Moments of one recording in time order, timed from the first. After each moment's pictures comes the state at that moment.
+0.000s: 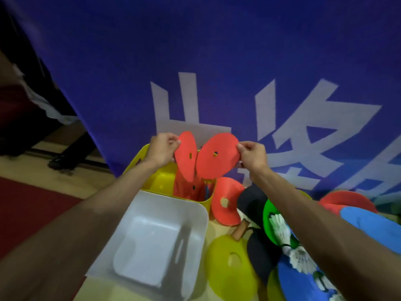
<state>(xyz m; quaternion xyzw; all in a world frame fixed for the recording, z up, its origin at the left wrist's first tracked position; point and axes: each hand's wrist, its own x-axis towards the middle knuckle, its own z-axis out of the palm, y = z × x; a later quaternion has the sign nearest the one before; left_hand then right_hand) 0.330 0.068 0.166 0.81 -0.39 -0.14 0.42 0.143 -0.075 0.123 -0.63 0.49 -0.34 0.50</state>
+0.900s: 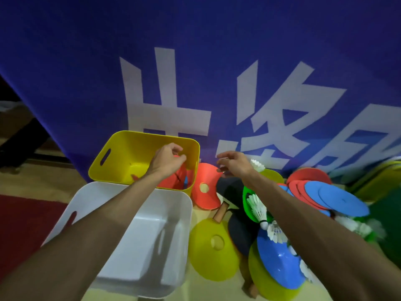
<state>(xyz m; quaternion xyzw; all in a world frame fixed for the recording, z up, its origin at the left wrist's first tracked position) 0.296 0.053 0.096 0.81 -0.42 -0.20 0.36 0.111 -0.047 0.086 -0.64 0.51 -0.18 0.55</state>
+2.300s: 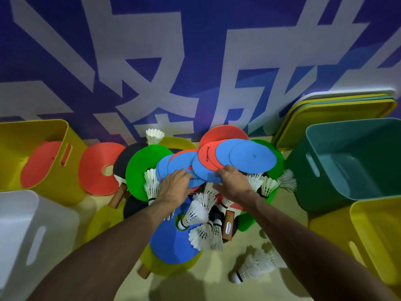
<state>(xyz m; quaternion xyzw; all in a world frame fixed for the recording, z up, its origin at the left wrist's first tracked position) -0.056 -0.067 -0.055 0.72 -0.67 -0.16 -0.02 -0.237 -0.128 -0.037 -0.84 0.50 0.06 0.22</state>
